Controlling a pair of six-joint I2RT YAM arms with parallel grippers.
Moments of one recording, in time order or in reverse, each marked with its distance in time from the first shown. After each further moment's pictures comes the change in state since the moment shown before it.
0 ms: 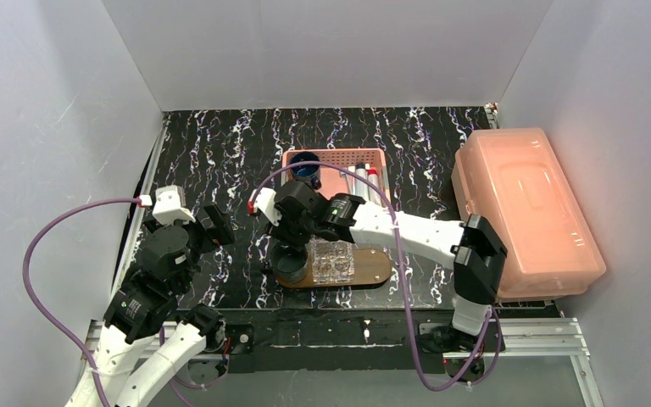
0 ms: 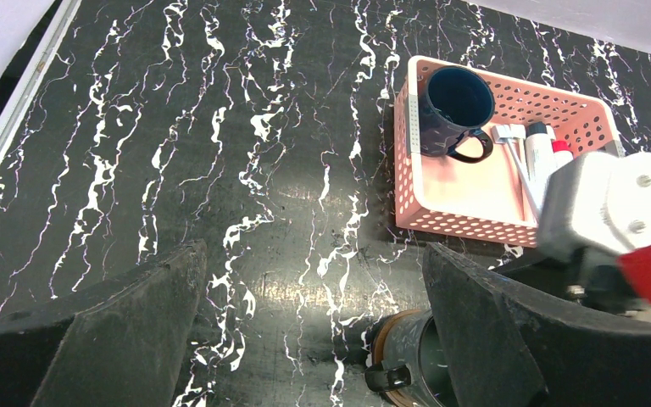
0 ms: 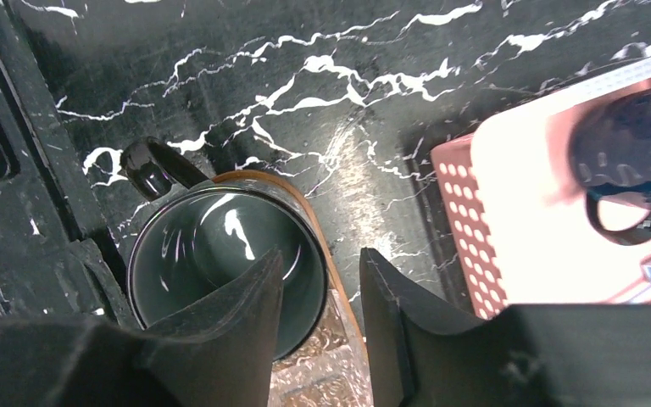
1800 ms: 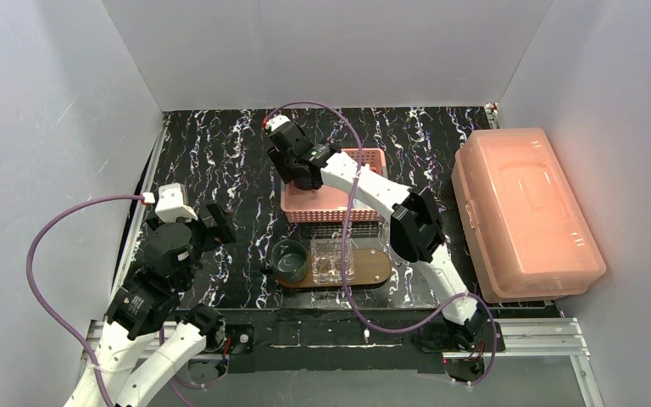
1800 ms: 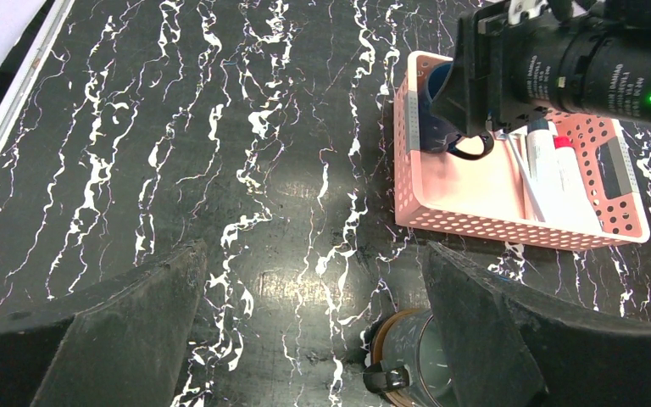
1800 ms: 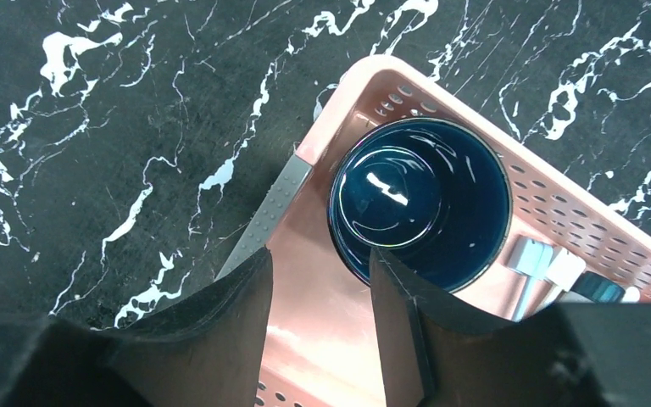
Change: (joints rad) left arm 0.008 0.021 0.000 0.007 0.010 -0.001; right arm -0.268 0.497 0.672 -0.121 0.277 0.304
